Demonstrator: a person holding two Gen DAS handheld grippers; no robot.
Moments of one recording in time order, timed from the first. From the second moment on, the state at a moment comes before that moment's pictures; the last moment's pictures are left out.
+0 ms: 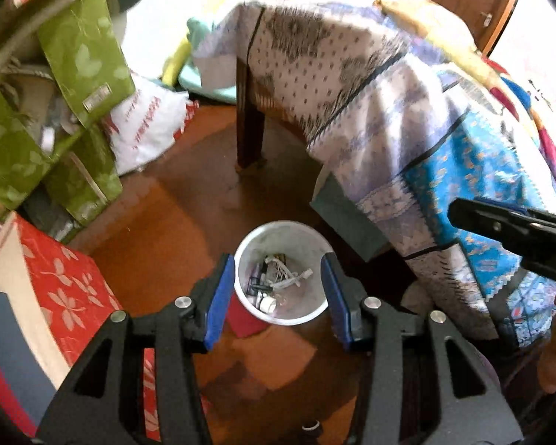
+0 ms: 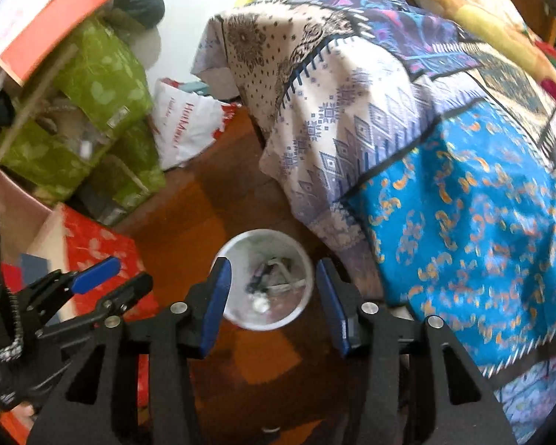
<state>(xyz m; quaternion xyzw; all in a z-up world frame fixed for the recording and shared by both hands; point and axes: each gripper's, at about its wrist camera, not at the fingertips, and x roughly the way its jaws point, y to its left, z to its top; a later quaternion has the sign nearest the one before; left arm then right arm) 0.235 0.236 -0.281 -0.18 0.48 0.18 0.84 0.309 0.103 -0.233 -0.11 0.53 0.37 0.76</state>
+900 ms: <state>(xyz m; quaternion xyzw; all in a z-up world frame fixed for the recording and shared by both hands) 0.037 0.028 -0.015 -0.04 0.22 0.06 0.97 0.070 -0.125 0.012 -0.02 0.21 0.28 0.94</state>
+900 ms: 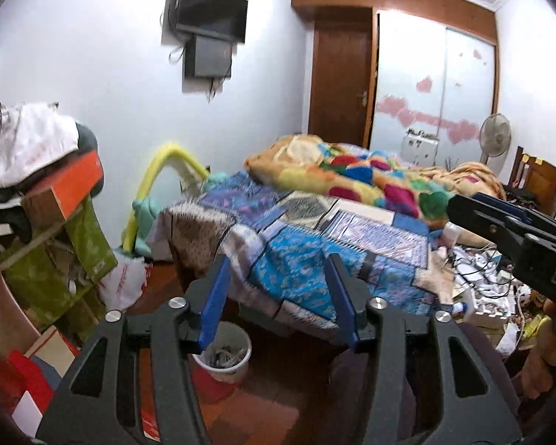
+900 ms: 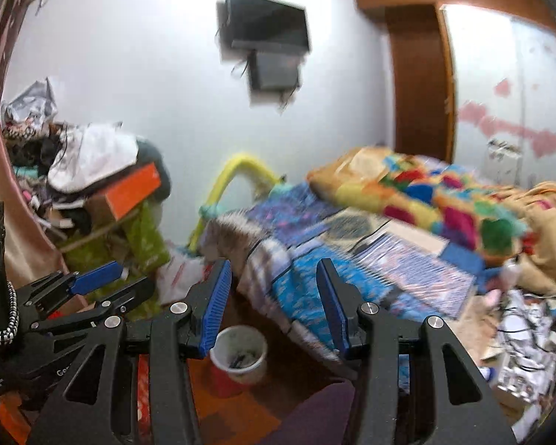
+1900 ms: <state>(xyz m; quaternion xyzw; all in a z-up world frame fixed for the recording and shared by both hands) -0.026 0.005 0.005 -0.04 0.17 0.02 0.98 -0.020 -0.160 0.024 -0.03 0.13 0.14 0.98</state>
